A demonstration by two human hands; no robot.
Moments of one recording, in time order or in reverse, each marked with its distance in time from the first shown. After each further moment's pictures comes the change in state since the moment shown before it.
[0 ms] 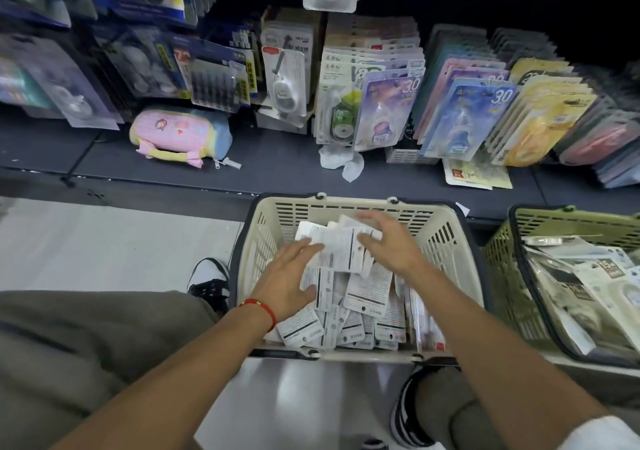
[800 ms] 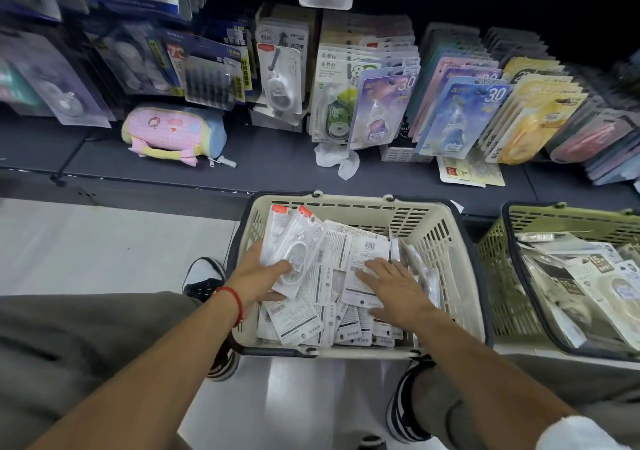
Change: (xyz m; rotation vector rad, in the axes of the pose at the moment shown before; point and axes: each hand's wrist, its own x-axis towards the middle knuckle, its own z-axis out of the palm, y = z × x) left_hand -0.002 -0.019 -0.020 -0.952 0.073 -0.567; right_hand -0.045 0.087 0.028 -0.915 -0.381 -0.246
